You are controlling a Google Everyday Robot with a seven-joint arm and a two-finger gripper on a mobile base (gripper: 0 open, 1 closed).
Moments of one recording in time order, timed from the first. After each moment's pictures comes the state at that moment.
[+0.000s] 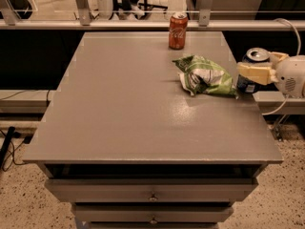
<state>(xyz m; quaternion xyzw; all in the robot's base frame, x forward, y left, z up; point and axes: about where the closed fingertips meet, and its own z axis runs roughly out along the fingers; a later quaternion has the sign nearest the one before) 0.607 -0.296 0.912 -0.26 0.74 0.14 0.61</state>
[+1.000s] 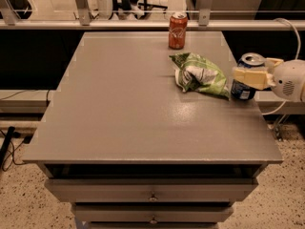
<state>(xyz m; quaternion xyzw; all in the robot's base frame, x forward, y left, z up) 0.587 -0.277 0.909 -0.24 0.75 0.18 0.59</state>
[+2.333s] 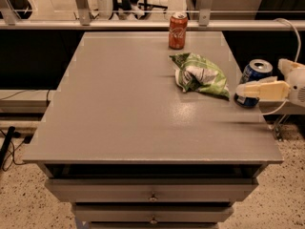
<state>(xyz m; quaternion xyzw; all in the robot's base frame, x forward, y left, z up) 0.567 -0.300 0.903 -0.23 0.77 0.18 0.57</state>
